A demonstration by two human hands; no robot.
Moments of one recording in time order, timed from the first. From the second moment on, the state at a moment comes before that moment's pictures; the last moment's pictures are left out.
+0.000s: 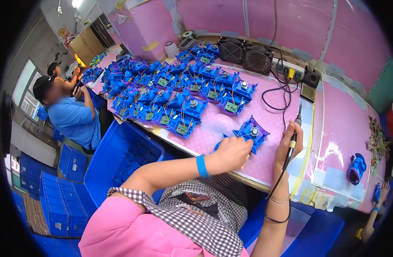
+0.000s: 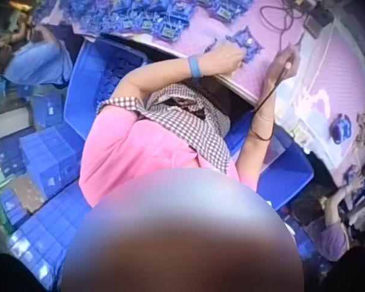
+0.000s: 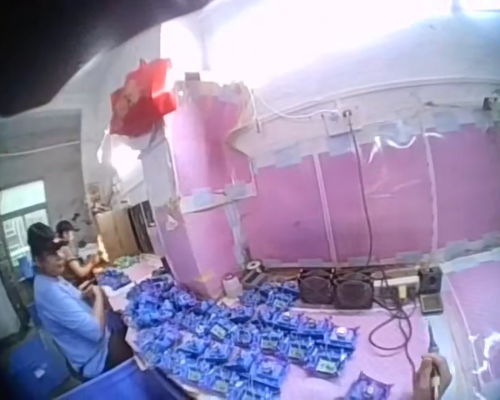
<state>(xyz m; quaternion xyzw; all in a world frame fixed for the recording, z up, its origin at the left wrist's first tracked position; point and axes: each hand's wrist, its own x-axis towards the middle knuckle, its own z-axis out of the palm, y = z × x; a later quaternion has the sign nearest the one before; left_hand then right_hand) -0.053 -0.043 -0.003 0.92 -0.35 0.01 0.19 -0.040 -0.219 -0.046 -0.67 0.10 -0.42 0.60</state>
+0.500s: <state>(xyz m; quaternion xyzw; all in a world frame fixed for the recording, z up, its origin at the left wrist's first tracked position) -0.036 0.140 0.075 0.94 -0.09 -0.04 0.33 -0.042 -0.213 -0.041 -0.66 0.09 -0.38 0.64</state>
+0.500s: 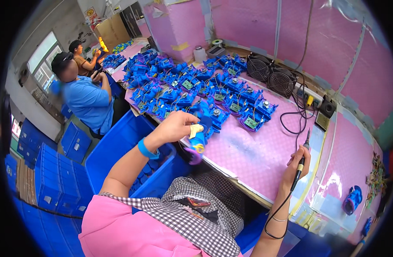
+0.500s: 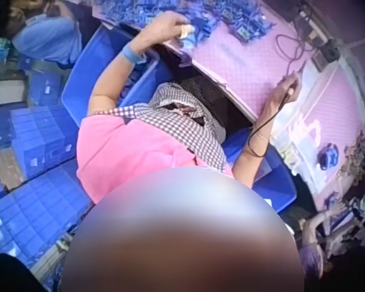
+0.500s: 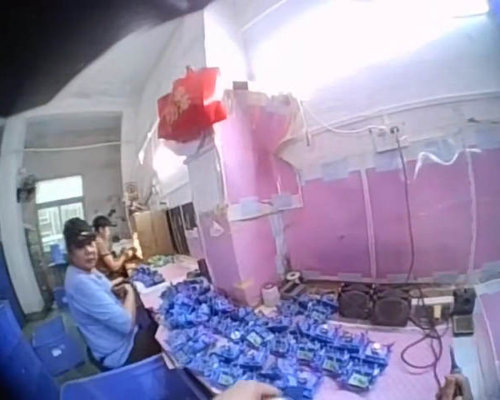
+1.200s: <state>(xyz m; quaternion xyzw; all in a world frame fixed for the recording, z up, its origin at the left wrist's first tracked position) 0.030 0.211 0.048 0.97 -0.05 0.25 0.01 -0.035 -0.223 -0.049 -0.66 0.15 -0.41 0.61</state>
